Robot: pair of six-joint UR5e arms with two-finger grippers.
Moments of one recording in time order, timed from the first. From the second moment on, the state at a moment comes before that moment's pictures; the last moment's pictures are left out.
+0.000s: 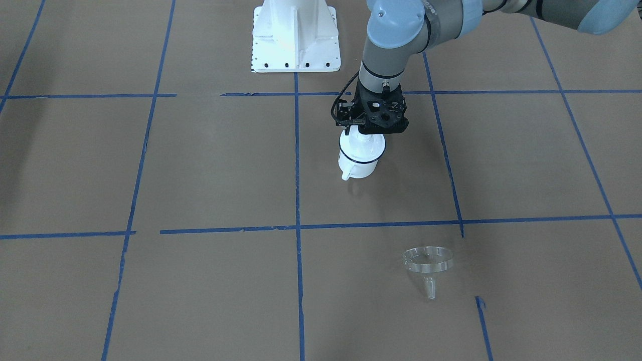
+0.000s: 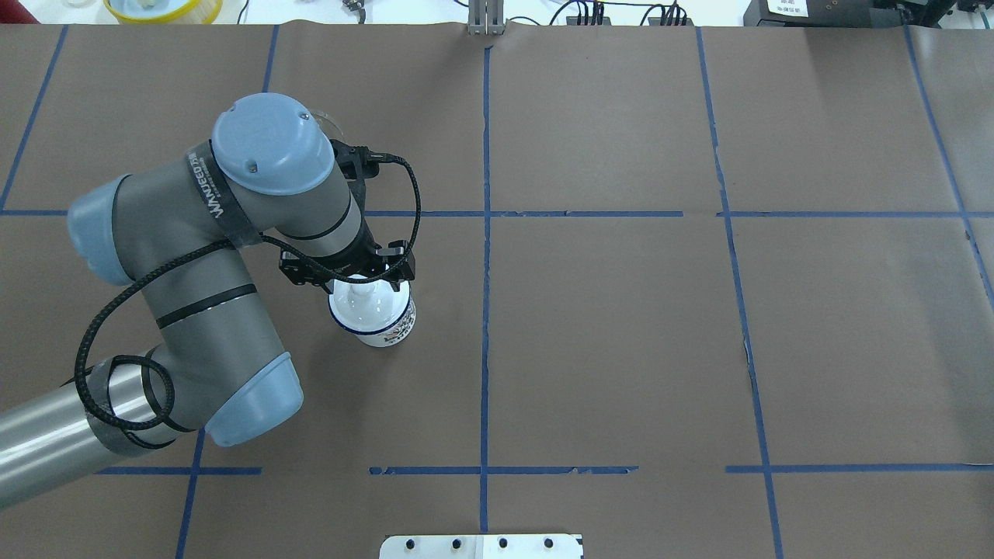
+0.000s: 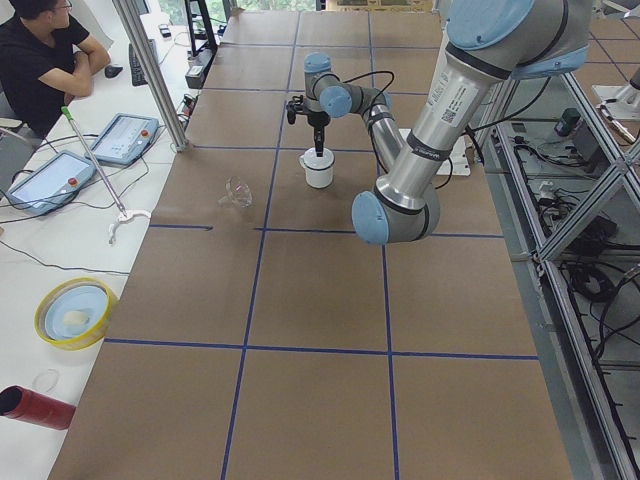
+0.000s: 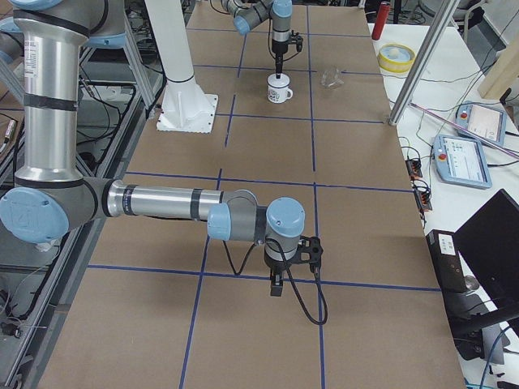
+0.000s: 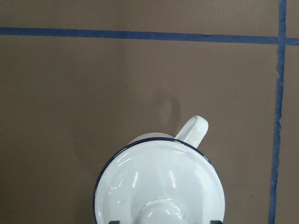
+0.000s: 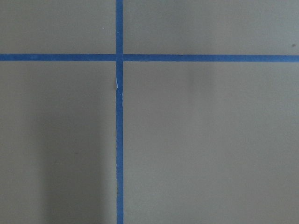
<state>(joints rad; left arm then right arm) -0.61 -2.20 -1.85 -1.38 -1.99 -1.15 1.57 -1.68 1.66 -1.57 2.29 0.01</state>
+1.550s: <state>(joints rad) -1.10 -2.02 -1.91 -1.41 -2.09 -0.47 1.57 -1.68 1.66 -1.57 2.29 0.01</state>
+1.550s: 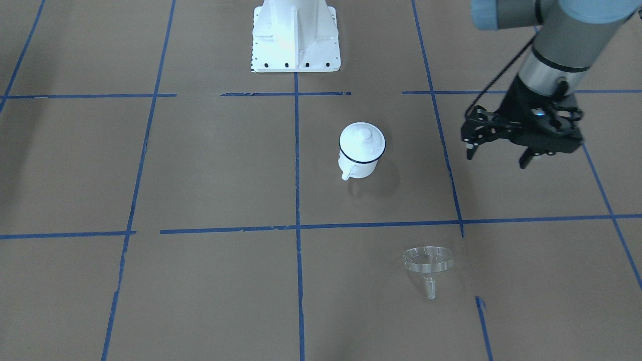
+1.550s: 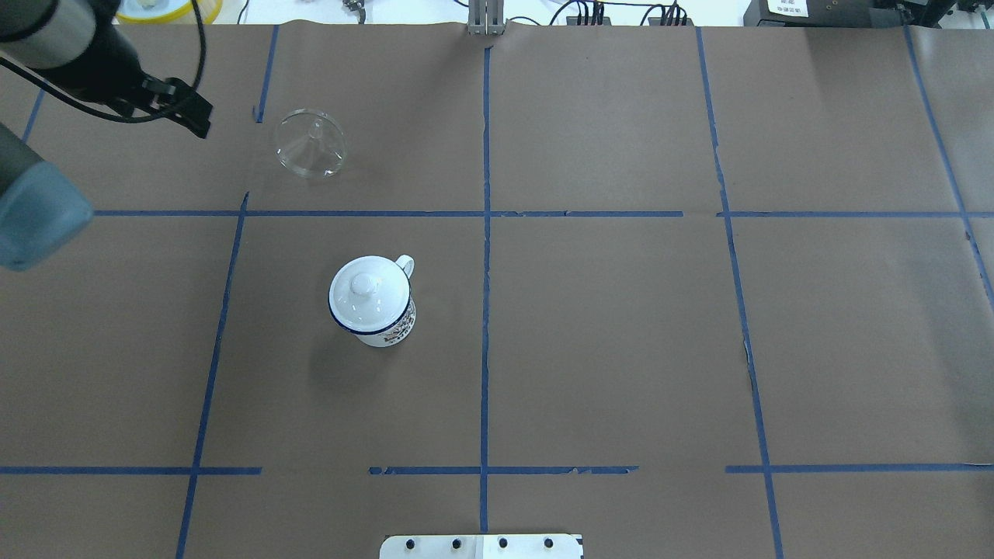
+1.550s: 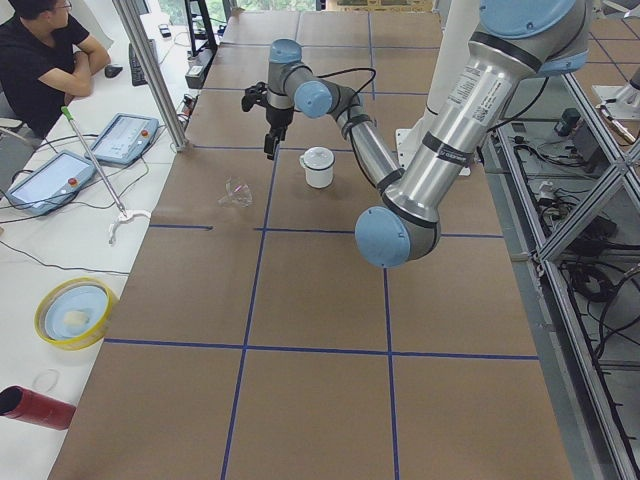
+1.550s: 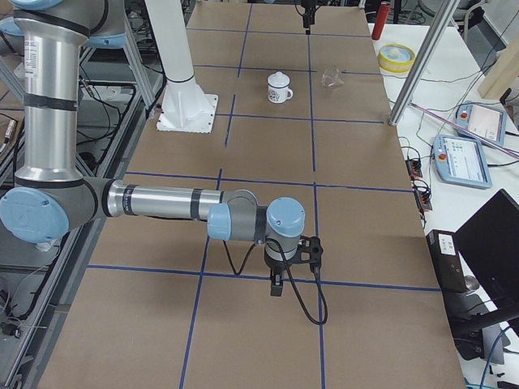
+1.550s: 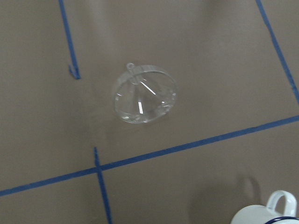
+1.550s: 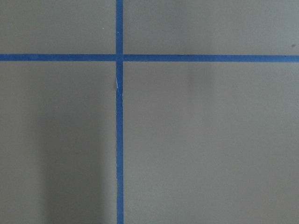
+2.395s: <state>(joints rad) -1.45 -1.71 -1.66 -1.55 -2.28 0.07 1.57 -1.68 1.66 -1.57 2.29 0.01</state>
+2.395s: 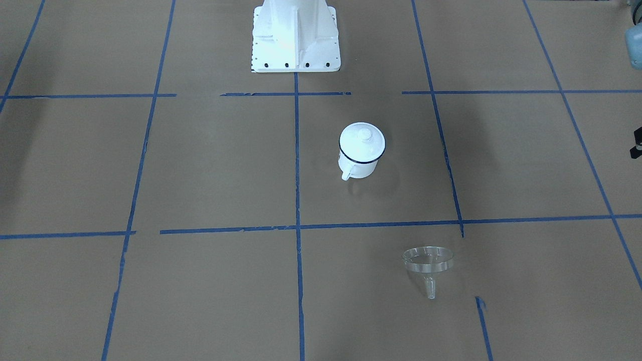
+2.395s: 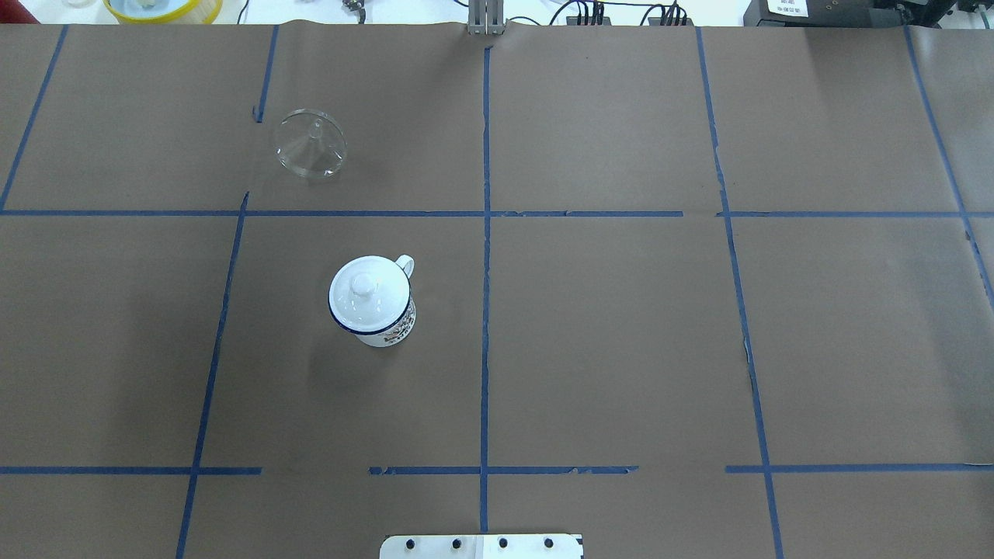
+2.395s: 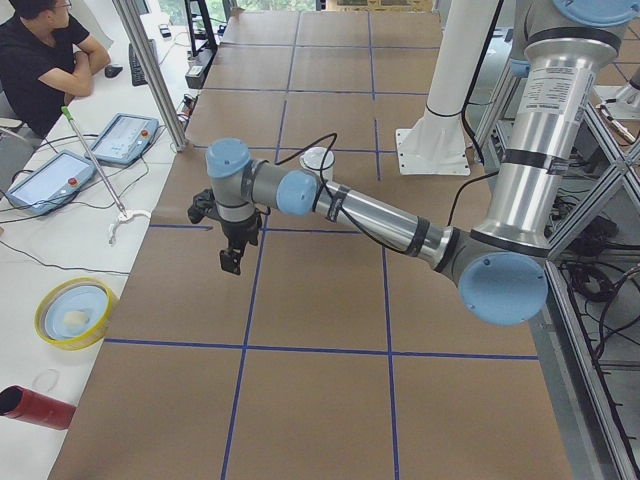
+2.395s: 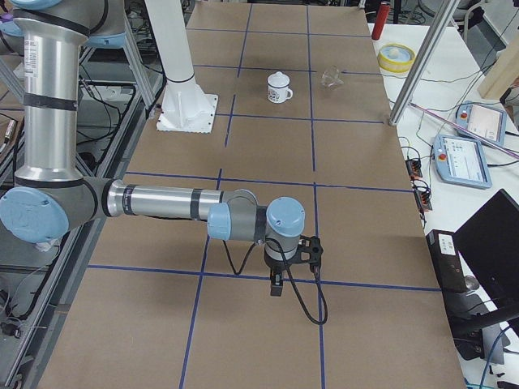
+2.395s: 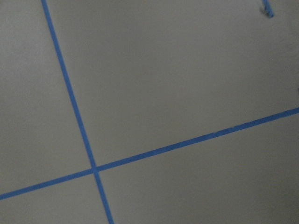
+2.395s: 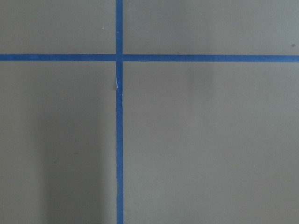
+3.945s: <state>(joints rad) -1.58 -1.63 -1.51 -1.59 -2.35 0.08 1.57 -1.68 1.66 -1.57 2.29 0.01</state>
